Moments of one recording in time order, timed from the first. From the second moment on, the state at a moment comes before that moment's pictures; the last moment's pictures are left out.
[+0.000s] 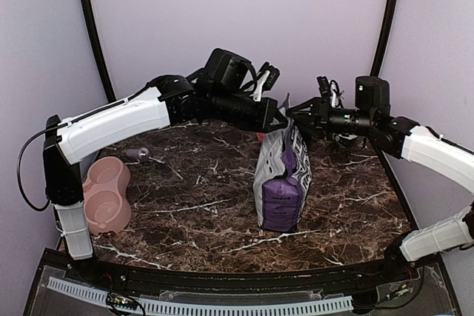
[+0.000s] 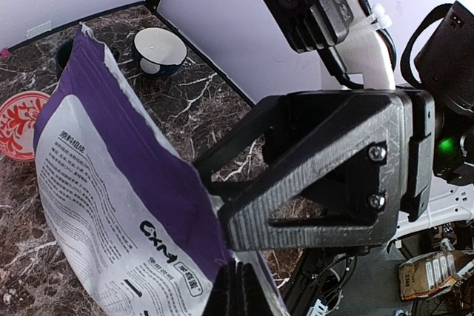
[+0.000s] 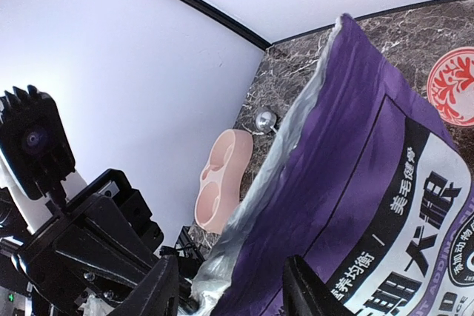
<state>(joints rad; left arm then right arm) -0.99 1.91 1.95 -0.55 0.19 -0.48 0.53 1.22 1.01 -0.05 -0.57 0.82</state>
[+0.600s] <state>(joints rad) -0.99 1.91 1.93 -0.54 0.19 -0.48 0.54 1.22 0.99 -0.06 -0.57 0.81</state>
